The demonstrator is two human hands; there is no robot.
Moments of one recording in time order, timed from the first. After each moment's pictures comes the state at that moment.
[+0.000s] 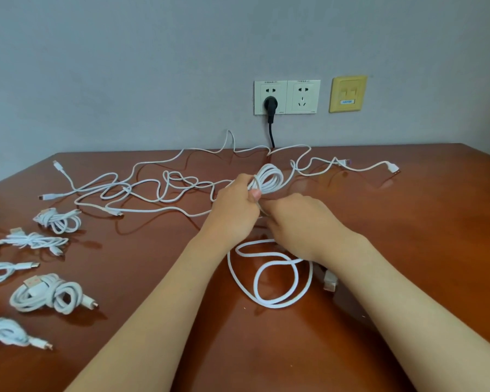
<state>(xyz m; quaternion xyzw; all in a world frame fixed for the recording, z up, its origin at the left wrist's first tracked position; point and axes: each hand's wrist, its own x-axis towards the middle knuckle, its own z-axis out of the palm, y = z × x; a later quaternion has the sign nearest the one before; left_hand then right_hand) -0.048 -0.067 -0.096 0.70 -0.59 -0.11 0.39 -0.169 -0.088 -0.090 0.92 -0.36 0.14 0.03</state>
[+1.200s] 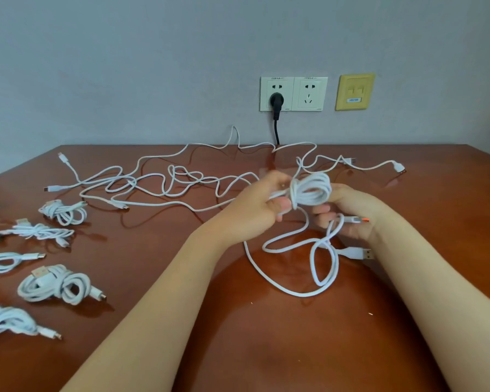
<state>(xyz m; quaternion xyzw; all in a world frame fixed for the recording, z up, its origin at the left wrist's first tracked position) -0.052 -0.059 -0.092 0.54 -0.68 -0.29 0.40 -0.202 -0.126 -0.087 0.50 -0.35 0.32 -0.72</state>
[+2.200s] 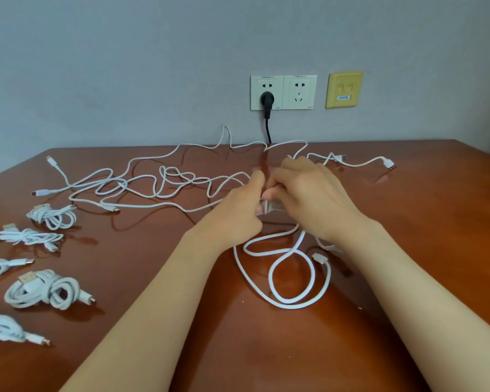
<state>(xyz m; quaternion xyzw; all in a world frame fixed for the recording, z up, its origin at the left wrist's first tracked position) -0.046 -0.061 -0.095 0.64 -0.72 -0.12 0.26 -0.180 -0.102 -0.080 0.91 -0.31 0.28 0.07</state>
